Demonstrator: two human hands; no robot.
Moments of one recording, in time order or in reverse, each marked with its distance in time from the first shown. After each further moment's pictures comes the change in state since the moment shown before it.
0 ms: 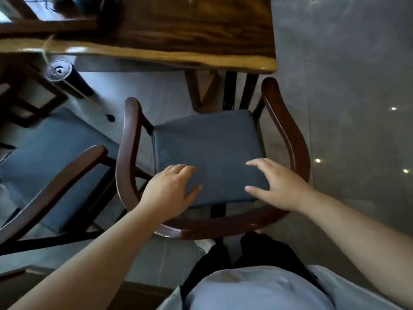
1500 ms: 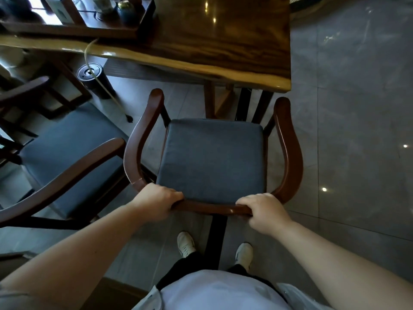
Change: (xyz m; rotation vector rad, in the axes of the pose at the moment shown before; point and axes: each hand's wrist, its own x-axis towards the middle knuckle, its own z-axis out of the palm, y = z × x) left_hand -0.054 -0.065 0.025 0.154 -0.284 0.144; right_hand -0.007 -0.005 0.081 -0.197 -0.045 -0.120
